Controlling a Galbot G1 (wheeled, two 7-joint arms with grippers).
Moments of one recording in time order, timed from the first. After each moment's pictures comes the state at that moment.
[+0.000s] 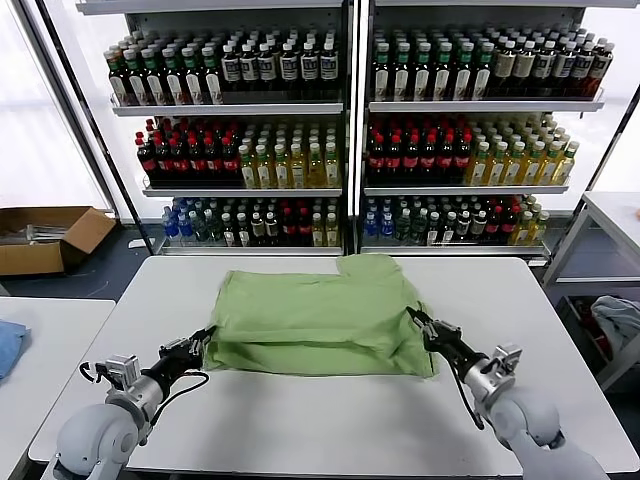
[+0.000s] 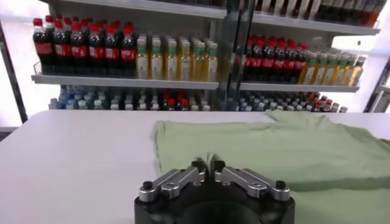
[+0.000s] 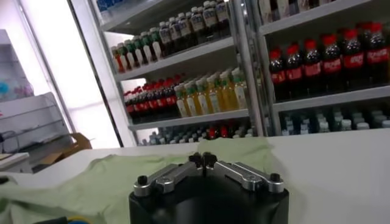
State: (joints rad) left arm 1.28 -1.06 -0.57 -1.91 -0.59 0.50 0.10; right arm -1.01 1.00 0.29 1.65 0.71 -0.21 -0.25
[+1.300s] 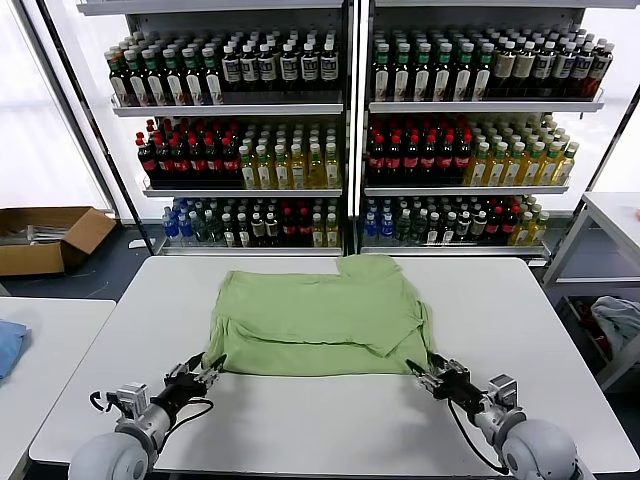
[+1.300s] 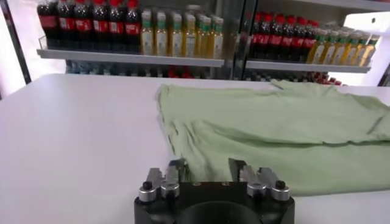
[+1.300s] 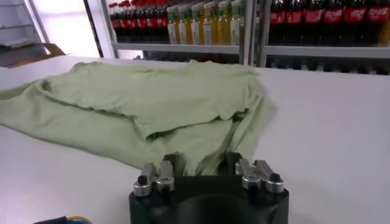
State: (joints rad) left arm 1.38 -1.13 -0.58 -1.88 -0.50 0.45 0.14; right arm -1.31 0.94 0.41 1.82 0.55 -0.37 -0.22
